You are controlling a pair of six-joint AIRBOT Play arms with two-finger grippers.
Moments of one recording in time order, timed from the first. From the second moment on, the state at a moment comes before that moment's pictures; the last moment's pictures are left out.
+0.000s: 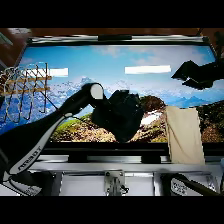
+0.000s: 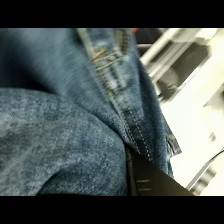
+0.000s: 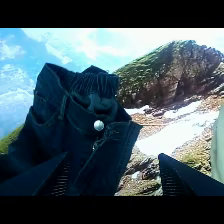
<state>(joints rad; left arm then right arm) -0.75 -1.73 1.59 0.89 -1.33 -1.49 -0.19 -1.29 1.60 -1.12 1.46 1.60</state>
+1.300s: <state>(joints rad) -0.42 -1.74 1.83 0.67 -1.17 -1.29 -0.23 -1.04 1.46 -1.40 1.76 1.74</state>
